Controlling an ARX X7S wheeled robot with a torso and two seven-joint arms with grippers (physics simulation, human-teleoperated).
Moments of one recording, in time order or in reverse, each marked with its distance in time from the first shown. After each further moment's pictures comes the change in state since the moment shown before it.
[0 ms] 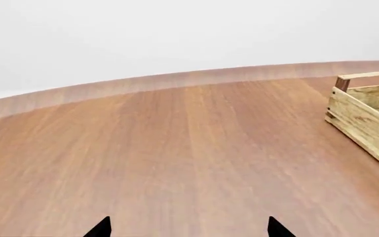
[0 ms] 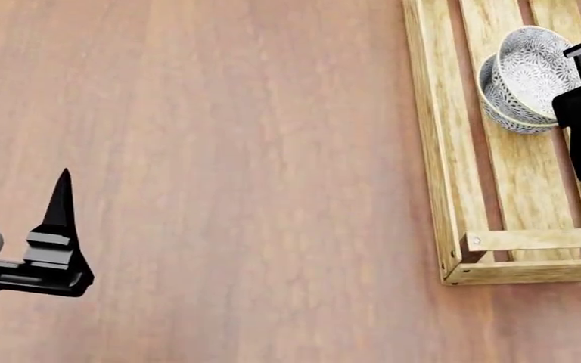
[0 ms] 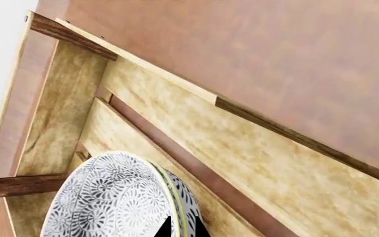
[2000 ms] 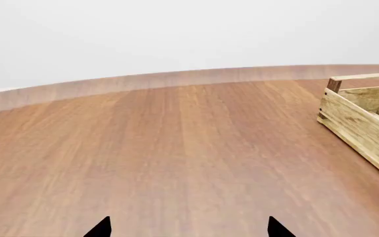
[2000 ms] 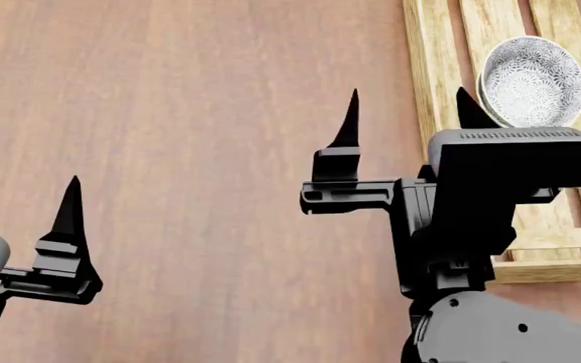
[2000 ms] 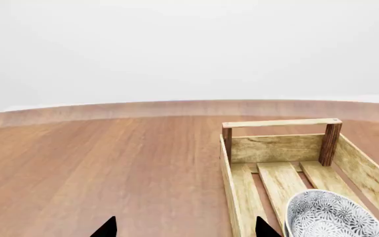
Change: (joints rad) left arm 0.025 0.002 0.027 -0.036 0.004 0.080 0.007; right arm 0.132 0.158 -0.344 -1.345 -1.810 -1.204 0.981
